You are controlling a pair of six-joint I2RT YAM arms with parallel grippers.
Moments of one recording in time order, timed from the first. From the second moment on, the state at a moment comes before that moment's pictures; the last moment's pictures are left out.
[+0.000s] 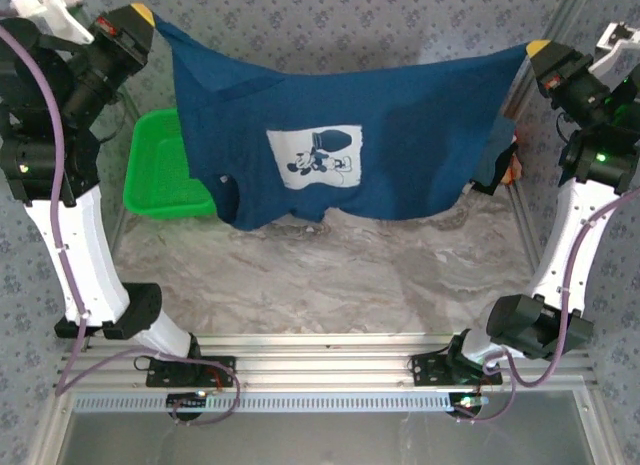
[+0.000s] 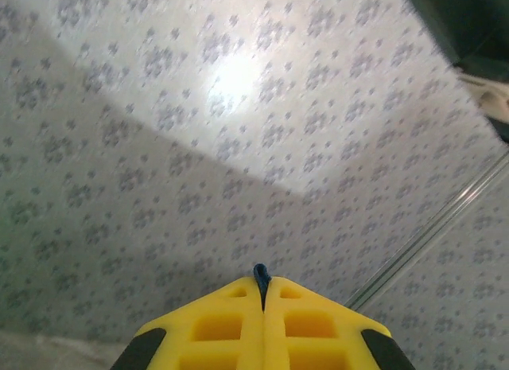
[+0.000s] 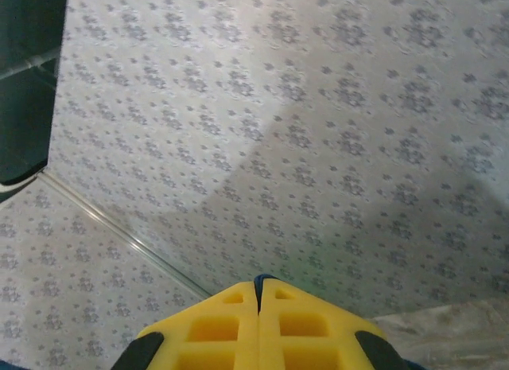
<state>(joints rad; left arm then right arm) -0.05 1.62 2.68 -0.88 0.29 -0.71 -0.45 1.44 1.84 -0.13 -0.91 1.01</state>
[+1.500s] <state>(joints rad) 0.15 2.10 2.91 -0.39 0.58 -1.12 -0.39 2.12 2.53 0.31 -0.87 1.43</state>
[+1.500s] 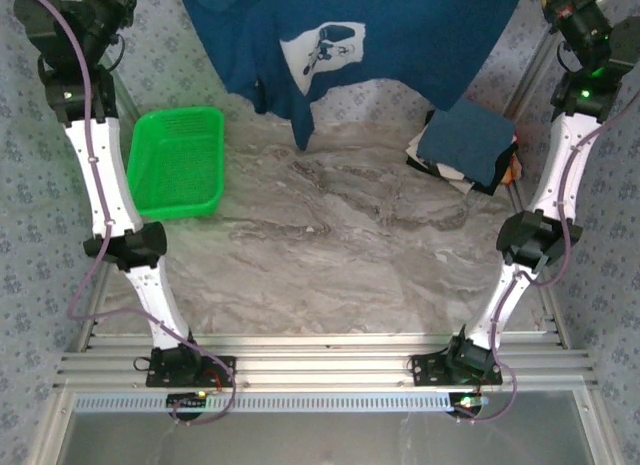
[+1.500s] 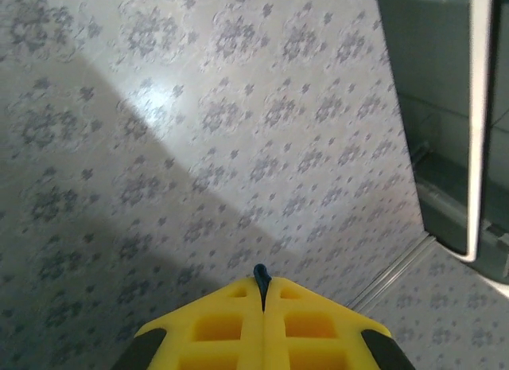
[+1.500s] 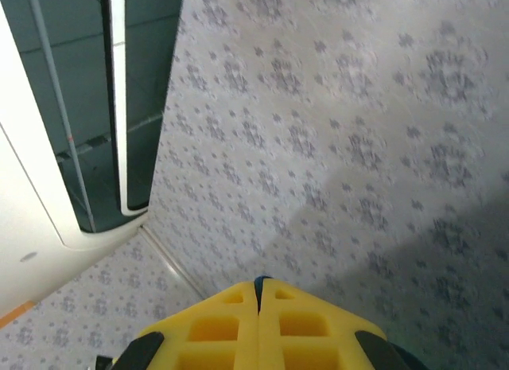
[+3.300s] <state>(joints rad) 0.13 0.79 0.62 -1.13 0.23 -0.87 -0.44 0.64 0.54 -1.15 -0.63 0.66</state>
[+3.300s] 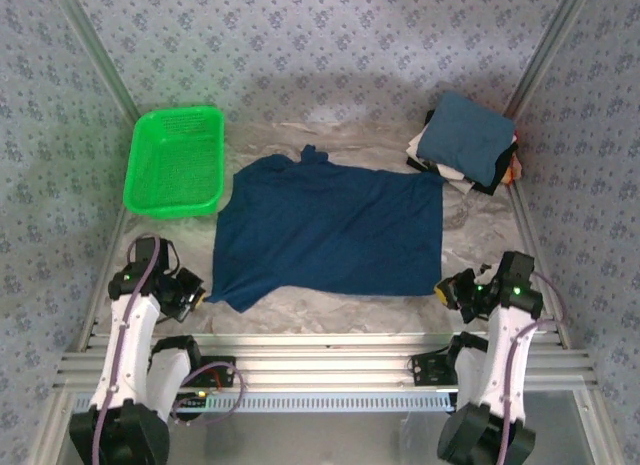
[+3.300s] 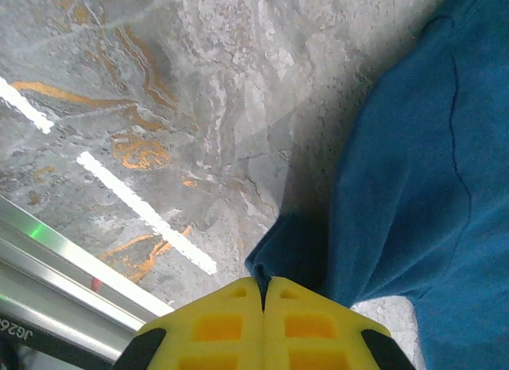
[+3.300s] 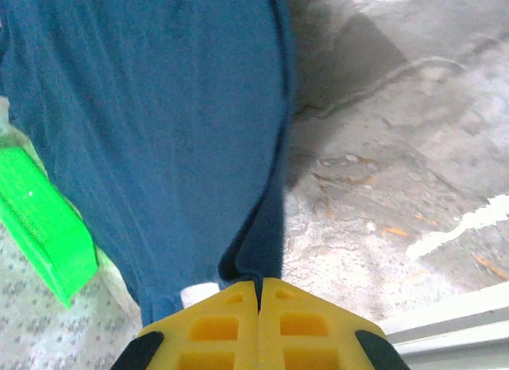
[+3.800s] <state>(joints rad) 0.20 0.70 0.63 -1.26 0.33 -0.86 -0.44 0.59 0.66 -1.47 -0.42 0.71</state>
